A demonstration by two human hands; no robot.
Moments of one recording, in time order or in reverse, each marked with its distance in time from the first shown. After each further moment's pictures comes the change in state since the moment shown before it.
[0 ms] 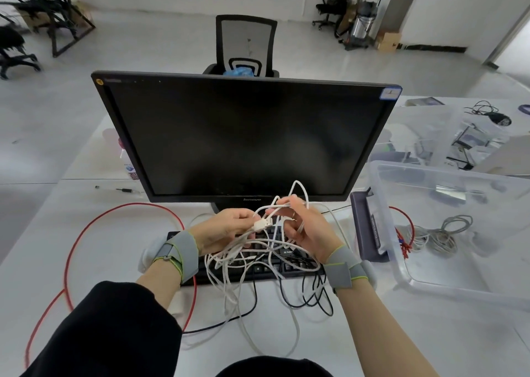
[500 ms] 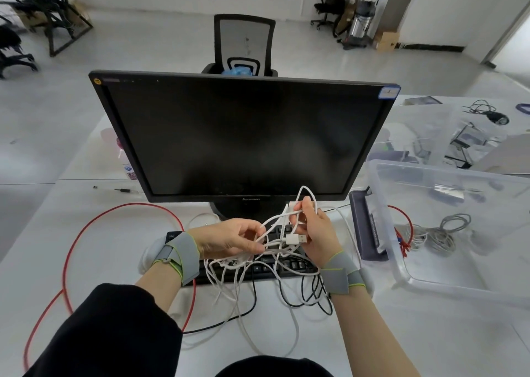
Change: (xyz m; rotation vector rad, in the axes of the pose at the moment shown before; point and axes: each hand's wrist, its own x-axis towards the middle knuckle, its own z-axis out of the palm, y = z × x) left_hand -0.006 0.002 0.006 0.098 -0.259 -0.071; right_hand 0.000 0.010 -0.004 0.106 0.243 -0.049
